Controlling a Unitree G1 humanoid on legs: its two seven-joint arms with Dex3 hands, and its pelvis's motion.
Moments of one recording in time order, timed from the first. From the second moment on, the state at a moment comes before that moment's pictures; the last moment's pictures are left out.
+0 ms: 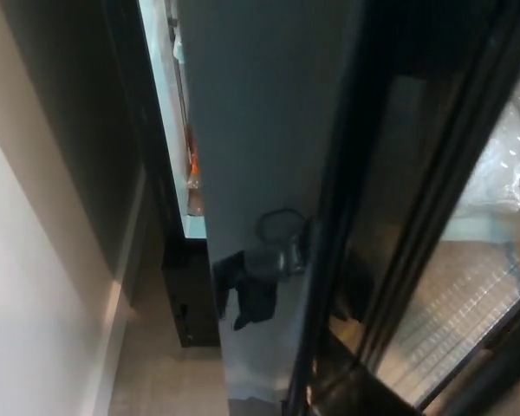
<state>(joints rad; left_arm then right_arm) -0.20 0.51 -0.17 1.22 0.28 -0.20 -0.07 -0.12 -0.44 0.07 1.22 -0.26 -0.21 -0.04</state>
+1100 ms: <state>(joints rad) -0.13 0.50 -0.18 1.24 0.27 -0.21 -0.07 0.35 -0.27 -0.07 0.14 -0.25 -0.50 -0.19</state>
